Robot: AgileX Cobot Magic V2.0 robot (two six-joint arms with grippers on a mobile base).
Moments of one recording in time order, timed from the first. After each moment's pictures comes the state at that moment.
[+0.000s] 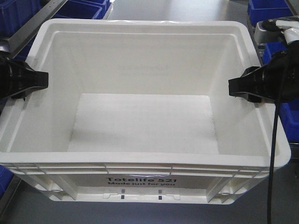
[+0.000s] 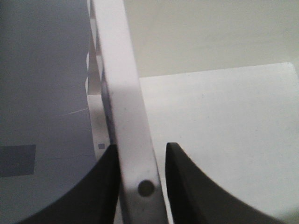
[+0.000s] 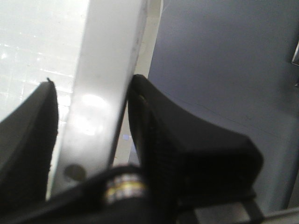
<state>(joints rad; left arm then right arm) -0.22 1.15 -1.10 -0.23 0.77 -0.01 0.21 1.23 -1.13 0.26 0.82 -0.14</state>
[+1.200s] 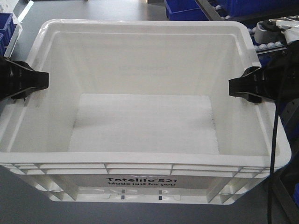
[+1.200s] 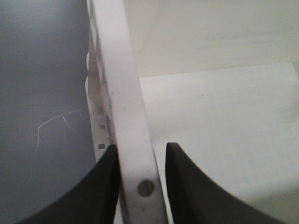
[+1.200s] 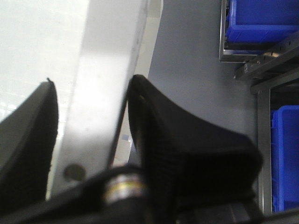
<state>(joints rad) -0.22 1.15 -1.10 -0.23 0.77 -0.01 0.21 1.23 -1.13 0.26 0.82 -0.14</state>
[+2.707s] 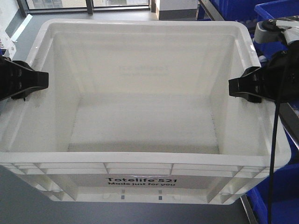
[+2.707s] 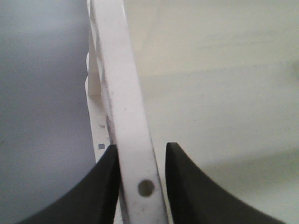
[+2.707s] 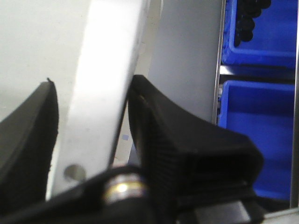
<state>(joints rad) -0.22 1.15 -1.10 -0.23 0.77 -0.01 0.21 1.23 -1.13 0.26 0.82 -0.14</state>
